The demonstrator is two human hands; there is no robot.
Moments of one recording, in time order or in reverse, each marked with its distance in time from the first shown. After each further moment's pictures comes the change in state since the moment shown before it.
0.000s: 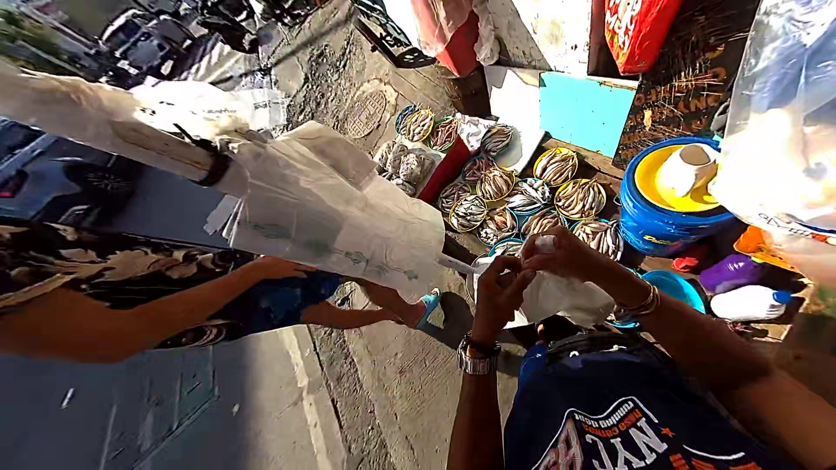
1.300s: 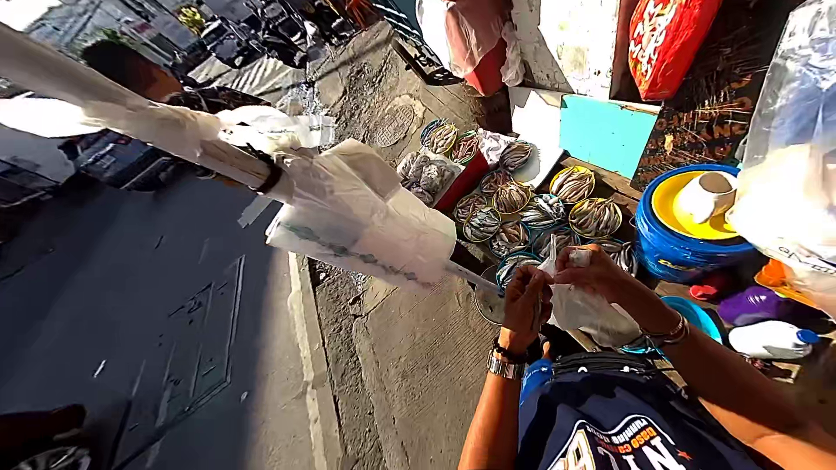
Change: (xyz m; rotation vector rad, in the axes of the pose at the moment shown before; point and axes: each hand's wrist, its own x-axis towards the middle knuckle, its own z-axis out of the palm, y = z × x) left_hand 0.009 -0.015 0.041 -0.593 0.064 -0.151; right_hand -0.022 0.001 -0.022 0.148 0.107 0.045
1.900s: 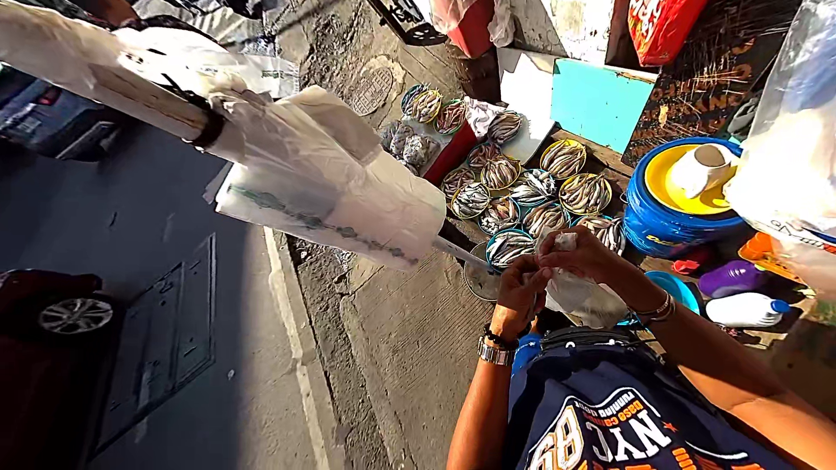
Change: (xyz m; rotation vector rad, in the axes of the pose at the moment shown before) left_hand -0.012 -0.009 -0.016 0.027 -0.054 -0.058; right_hand 0.002 0.013 0.009 -0.028 -0.041 0.067
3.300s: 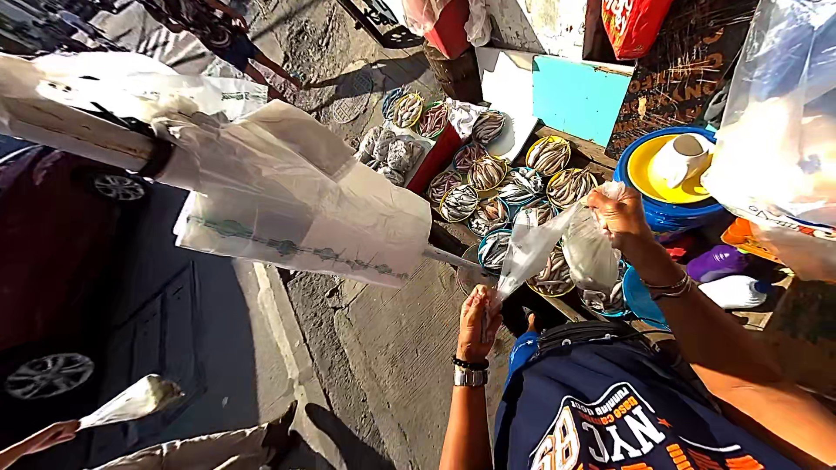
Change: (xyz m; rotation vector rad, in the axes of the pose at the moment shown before) left_hand -0.035 -0.024 -0.077 -0.170 0.168 -0.068; right_hand -0.006 -0.011 -0.060 -0.112 0.774 -0.086
